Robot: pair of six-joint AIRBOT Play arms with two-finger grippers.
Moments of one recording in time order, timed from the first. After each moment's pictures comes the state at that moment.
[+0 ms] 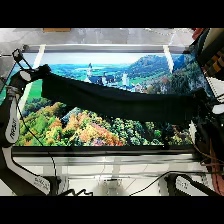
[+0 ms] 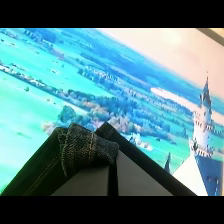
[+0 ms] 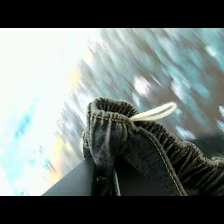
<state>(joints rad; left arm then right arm) 0.19 -1.84 1.68 1.19 -0.42 -1.57 -0.43 -1.20 0.87 -1.03 0.28 1.73</state>
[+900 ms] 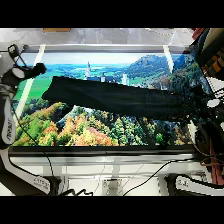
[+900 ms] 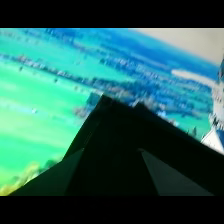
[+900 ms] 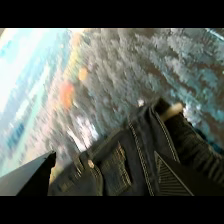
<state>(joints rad) 0.28 -1.78 1.71 1.21 -0.67 -1.45 -0.42 -1.35 0.96 -1.10 0.25 1.79</state>
